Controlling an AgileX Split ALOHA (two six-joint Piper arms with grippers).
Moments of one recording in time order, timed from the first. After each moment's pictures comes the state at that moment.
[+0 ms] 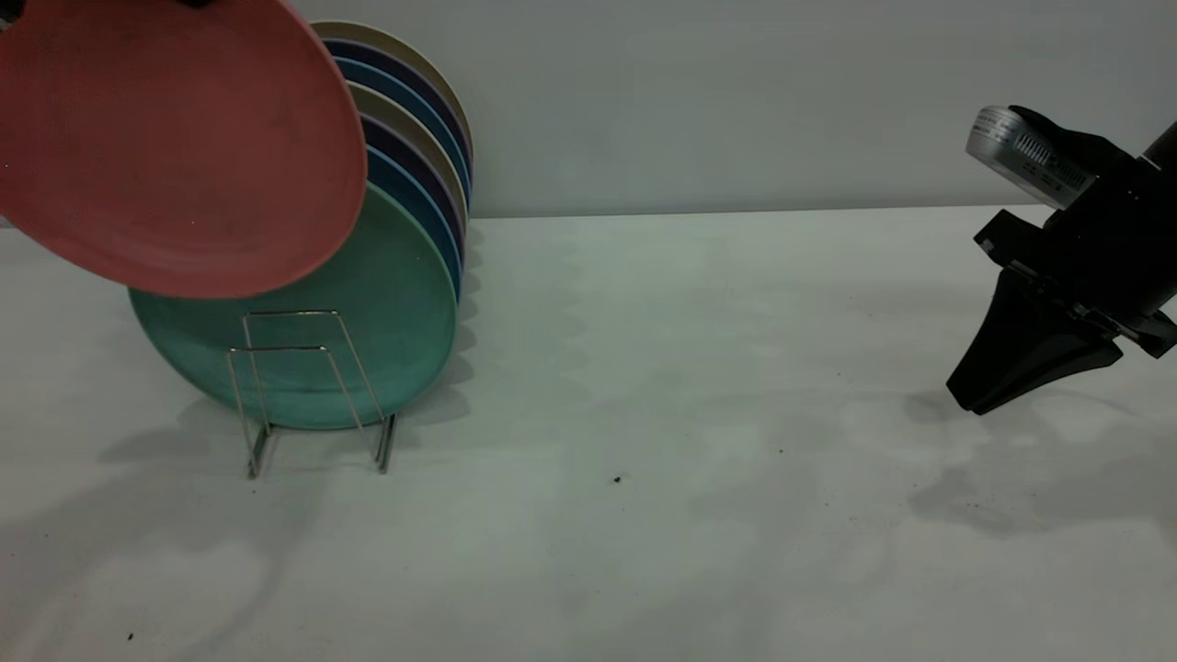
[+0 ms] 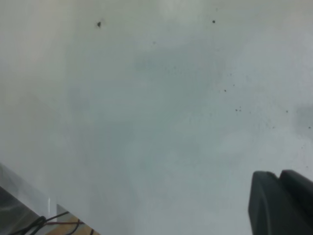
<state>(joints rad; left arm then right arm) -0.03 1.61 -1.22 -0.74 0.63 2.10 -0.04 2.12 -1.19 0.81 0.87 -0.78</state>
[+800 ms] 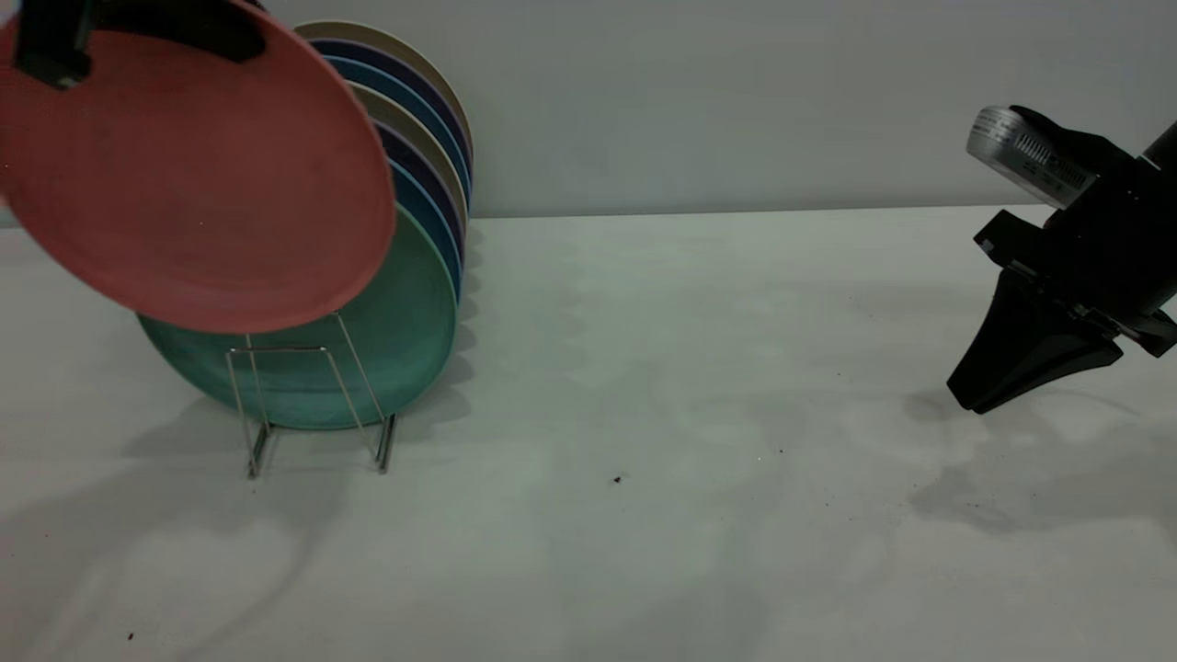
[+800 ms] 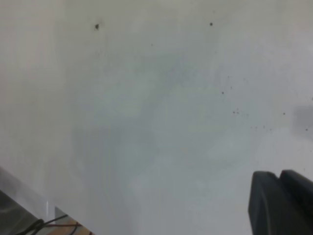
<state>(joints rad) -0.07 1.70 -1.22 -0.74 0.56 2.10 -0.04 2.12 -1.19 0.81 0.87 -0.78</state>
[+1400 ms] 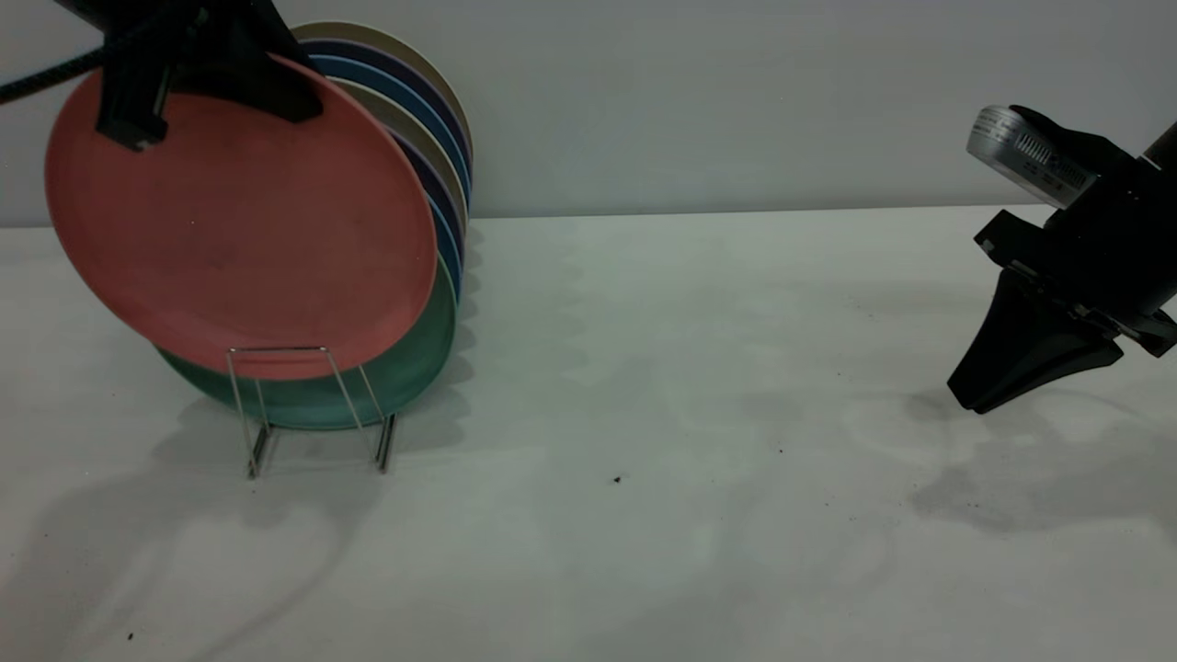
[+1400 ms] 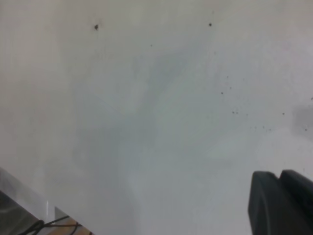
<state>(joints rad) -0.11 1.79 -1.22 -0.74 0.51 2.10 -0.04 2.12 -1.19 0.81 0.87 -0.78</state>
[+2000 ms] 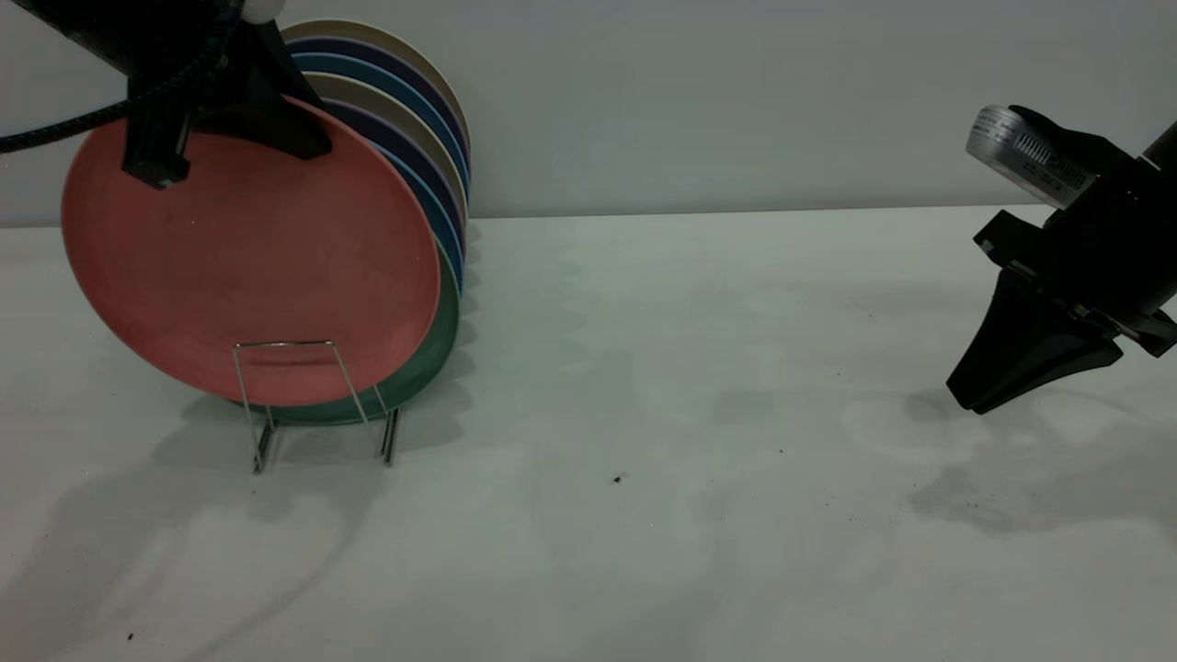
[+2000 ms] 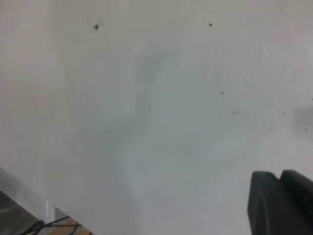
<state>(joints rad) -0.11 1.84 -1.22 -0.74 0.47 2.10 -0.04 2.12 -1.19 0.81 0.87 -0.78</state>
